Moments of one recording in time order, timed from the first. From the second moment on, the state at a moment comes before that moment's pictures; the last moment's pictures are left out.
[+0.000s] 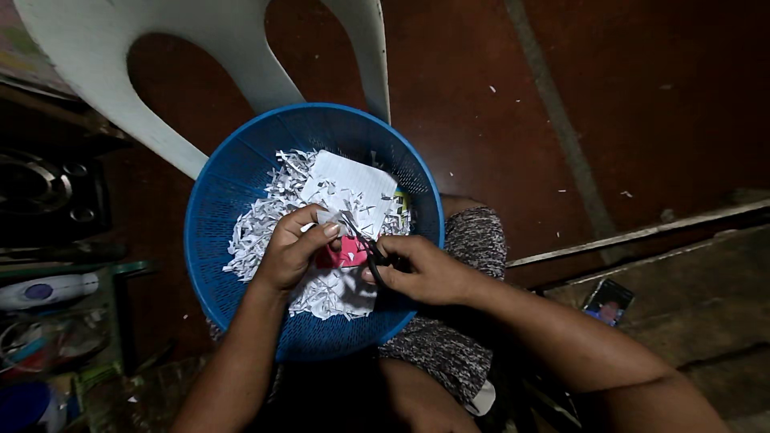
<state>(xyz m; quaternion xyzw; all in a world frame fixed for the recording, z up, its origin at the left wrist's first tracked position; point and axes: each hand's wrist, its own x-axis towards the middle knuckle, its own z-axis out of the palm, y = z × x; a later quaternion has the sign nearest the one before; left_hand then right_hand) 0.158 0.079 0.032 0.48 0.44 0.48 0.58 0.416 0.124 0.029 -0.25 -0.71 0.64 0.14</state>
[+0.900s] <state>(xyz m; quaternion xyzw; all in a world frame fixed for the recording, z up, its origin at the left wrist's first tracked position) 0.163 0.078 0.033 0.47 0.47 0.50 0.56 0.415 0.124 0.028 -0.26 -0.71 0.64 0.14</state>
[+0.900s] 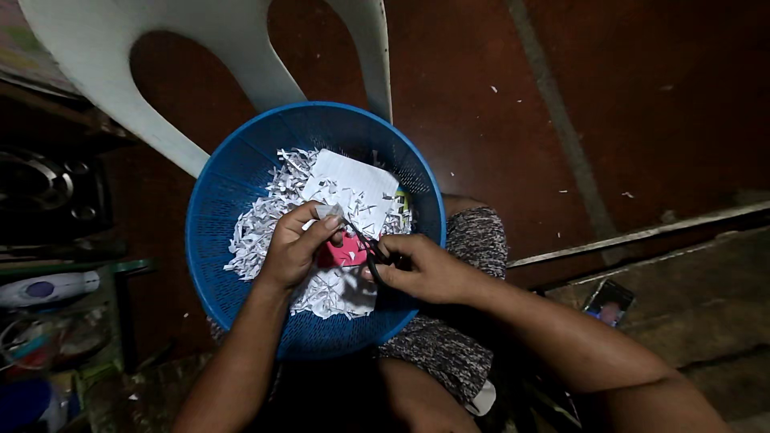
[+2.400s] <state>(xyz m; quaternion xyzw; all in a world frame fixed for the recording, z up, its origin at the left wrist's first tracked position) 0.150 0.080 0.039 0.47 0.46 0.49 0.58 0.416 0.126 0.027 -0.23 -0.71 0.64 0.16</state>
